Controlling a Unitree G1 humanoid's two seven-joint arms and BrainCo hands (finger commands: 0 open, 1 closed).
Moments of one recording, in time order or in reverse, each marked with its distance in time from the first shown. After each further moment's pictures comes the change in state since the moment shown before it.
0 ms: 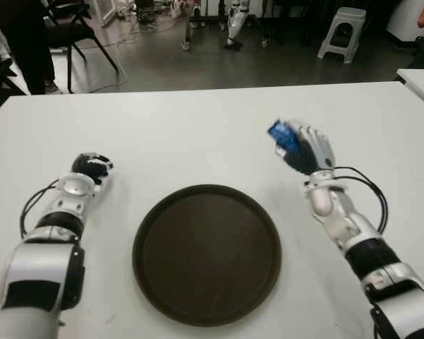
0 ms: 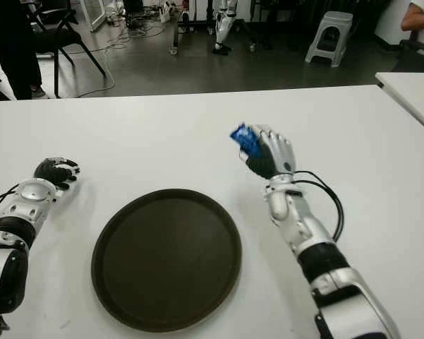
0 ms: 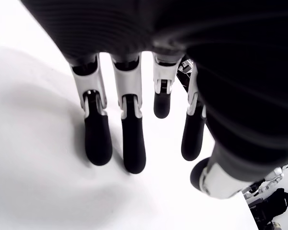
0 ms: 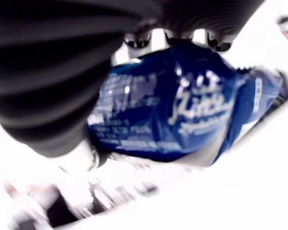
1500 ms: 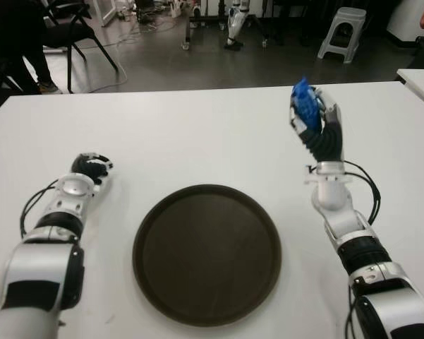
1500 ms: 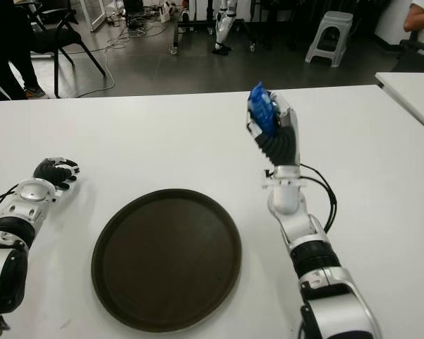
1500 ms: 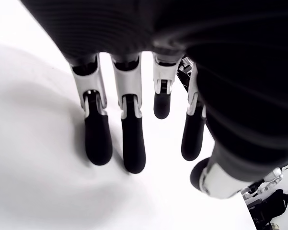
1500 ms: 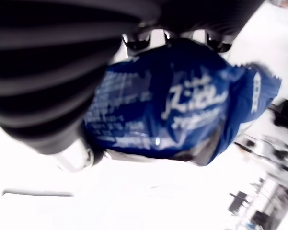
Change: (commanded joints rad) left arm -0.002 0.001 0.006 0.003 -0.001 0.007 -0.007; right arm -0.024 0.162 -0.228 -0.049 0.570 0.007 0.474
